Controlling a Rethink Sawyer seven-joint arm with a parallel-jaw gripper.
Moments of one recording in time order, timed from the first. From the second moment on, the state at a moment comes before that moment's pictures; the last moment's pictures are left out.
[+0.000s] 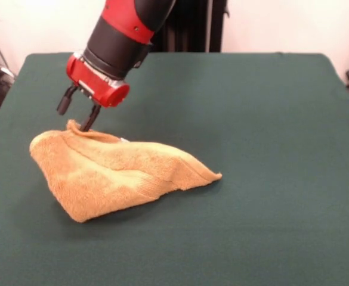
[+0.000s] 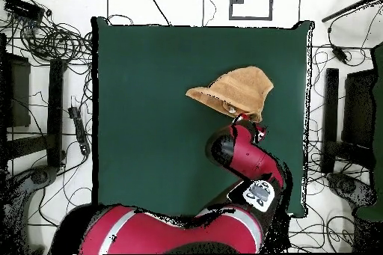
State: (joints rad) arm 0.01 -0.25 -0.53 1.65 0.32 -0.15 1.93
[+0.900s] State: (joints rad) arm 0.03 -0.28 -0.56 1.60 0.31 -0.29 1.93
